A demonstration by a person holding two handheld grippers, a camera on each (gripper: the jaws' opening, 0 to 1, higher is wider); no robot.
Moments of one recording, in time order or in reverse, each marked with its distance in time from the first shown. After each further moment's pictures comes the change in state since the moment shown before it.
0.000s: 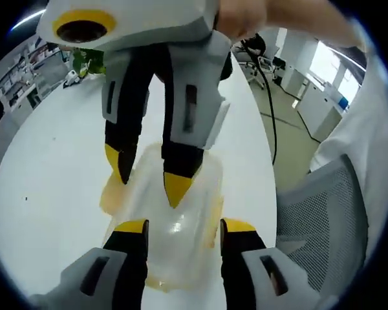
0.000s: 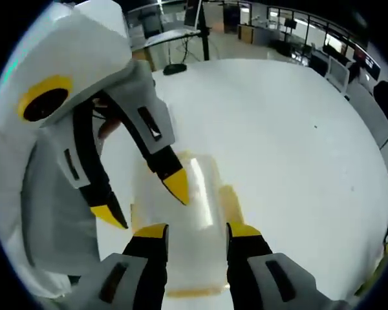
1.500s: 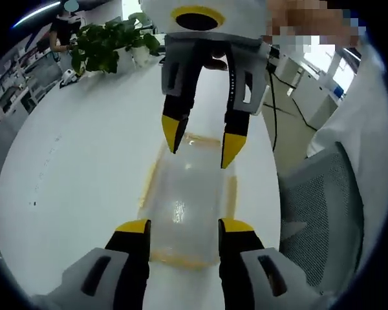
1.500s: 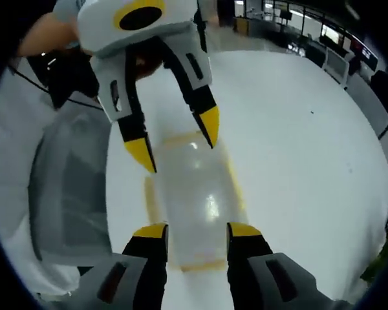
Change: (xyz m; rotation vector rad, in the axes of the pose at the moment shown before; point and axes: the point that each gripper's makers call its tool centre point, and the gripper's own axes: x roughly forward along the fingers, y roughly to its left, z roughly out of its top) left arm -0.022 0.031 -0.004 0.045 0.054 -0.035; right arm -0.020 0.020 -0.022 0.033 0.033 0.002
